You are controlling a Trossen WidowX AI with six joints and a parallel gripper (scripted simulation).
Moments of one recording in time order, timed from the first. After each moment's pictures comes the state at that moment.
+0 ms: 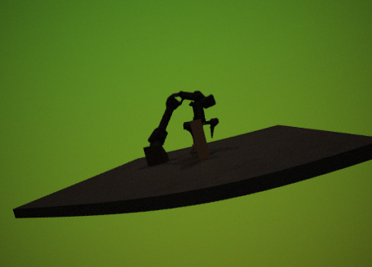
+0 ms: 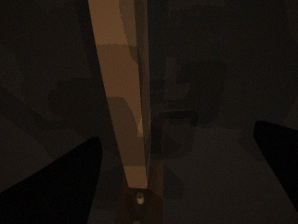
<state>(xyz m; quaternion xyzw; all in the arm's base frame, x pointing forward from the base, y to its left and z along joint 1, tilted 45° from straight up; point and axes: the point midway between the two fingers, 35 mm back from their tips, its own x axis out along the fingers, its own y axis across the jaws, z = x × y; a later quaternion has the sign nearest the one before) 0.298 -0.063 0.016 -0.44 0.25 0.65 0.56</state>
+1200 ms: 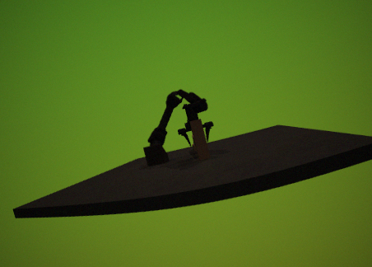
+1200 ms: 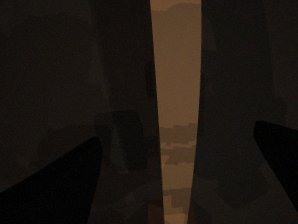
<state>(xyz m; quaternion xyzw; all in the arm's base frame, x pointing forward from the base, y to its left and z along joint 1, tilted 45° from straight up) 0.270 -0.060 -0.009 -0.36 0.19 0.66 0.63</state>
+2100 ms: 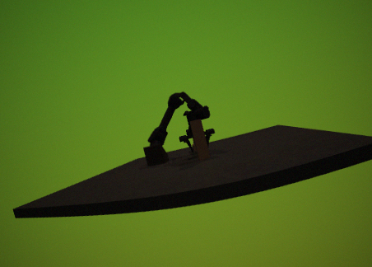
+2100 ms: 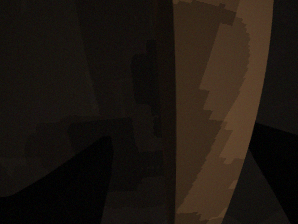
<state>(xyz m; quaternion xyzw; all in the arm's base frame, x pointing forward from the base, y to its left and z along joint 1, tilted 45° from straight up) 0.270 -0.033 -0.035 -0.36 0.19 0.66 0.63</state>
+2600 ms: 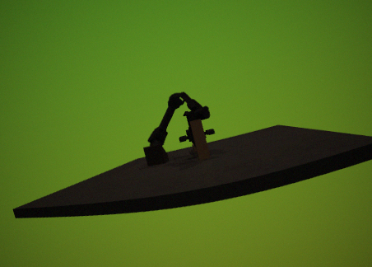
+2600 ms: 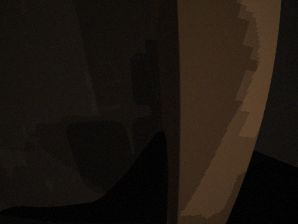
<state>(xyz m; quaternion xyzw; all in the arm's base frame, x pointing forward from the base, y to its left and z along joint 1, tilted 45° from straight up) 0.269 -0.031 -0.036 -0.35 0.19 0.66 0.63</state>
